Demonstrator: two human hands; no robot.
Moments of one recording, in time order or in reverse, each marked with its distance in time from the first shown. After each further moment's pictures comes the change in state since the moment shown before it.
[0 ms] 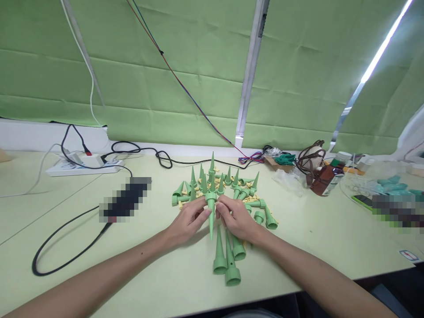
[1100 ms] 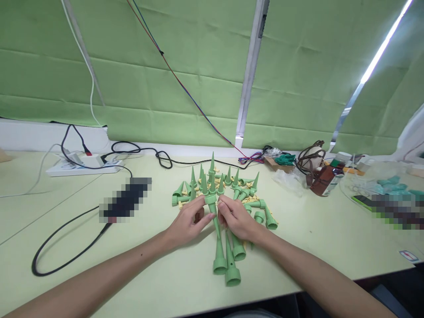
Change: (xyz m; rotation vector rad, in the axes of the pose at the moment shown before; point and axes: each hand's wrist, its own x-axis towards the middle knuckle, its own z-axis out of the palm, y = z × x) left_hand -0.003 -0.006 0.006 0.113 0.072 0.005; right_hand 0.000 0.002 -0.002 0.090 -0.077 0.043
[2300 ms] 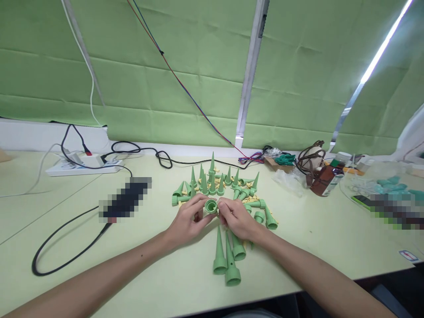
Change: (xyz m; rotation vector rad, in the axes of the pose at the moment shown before) left_hand -0.002 0.001 0.004 -0.099 0.077 0.038; right_hand 0.000 0.002 0.000 -0.036 -0.001 -0.016
